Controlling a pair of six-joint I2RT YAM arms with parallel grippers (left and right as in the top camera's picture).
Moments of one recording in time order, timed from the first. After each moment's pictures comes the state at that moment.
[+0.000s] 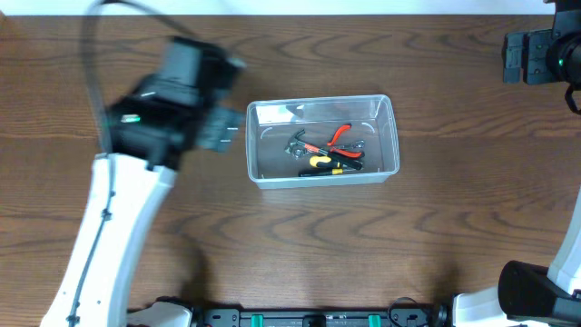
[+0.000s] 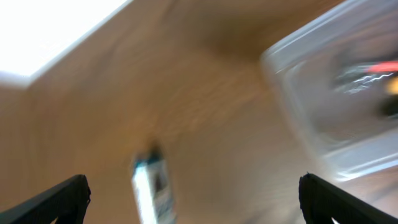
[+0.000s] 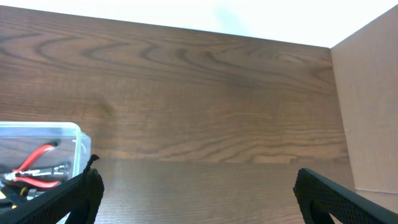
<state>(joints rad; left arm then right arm) -0.23 1.43 1.63 -1.21 -0.27 0.29 -0.18 1.66 2.15 -1.30 0.00 -0.24</state>
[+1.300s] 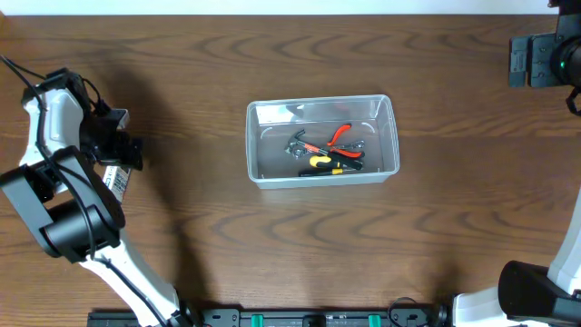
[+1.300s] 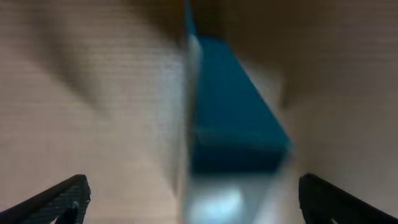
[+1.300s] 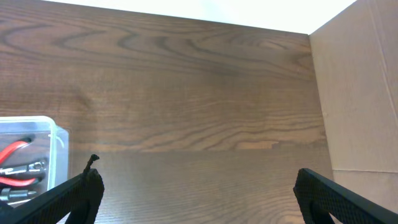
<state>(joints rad) 0.44 2.12 1.63 -1.18 -0.03 0.49 -0.18 1.66 2.15 -1.32 0.09 -0.24</state>
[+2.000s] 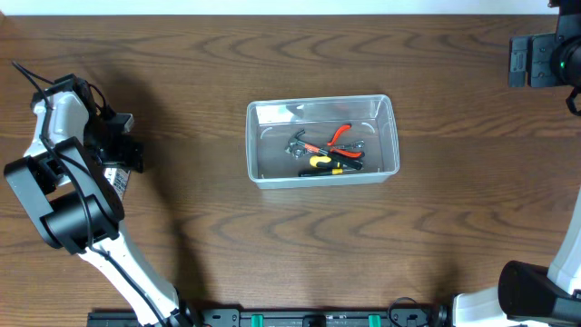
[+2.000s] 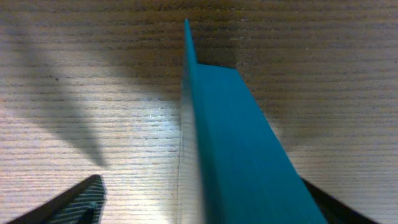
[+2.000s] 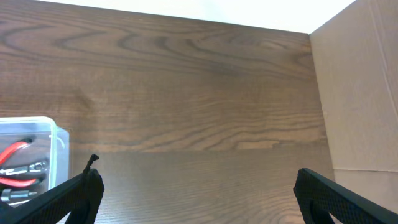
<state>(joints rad) 0.44 2.17 1.62 -1.13 -0.04 0.50 -0.18 1.66 2.15 -1.32 0.09 -0.23</state>
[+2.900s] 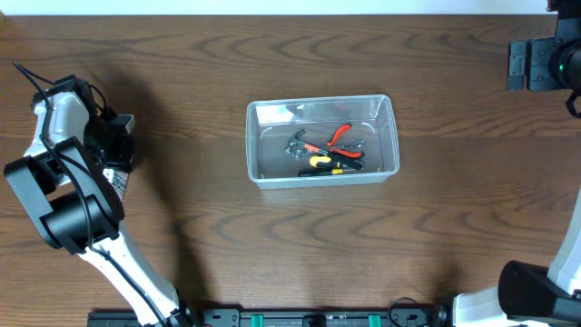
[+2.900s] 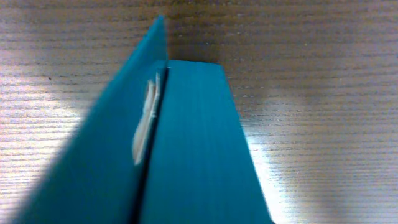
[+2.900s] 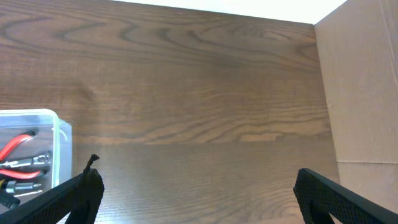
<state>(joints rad) 0.44 2.17 1.61 -1.13 -0.04 0.51 -0.18 1.66 2.15 -1.35 0.09 -0.22</state>
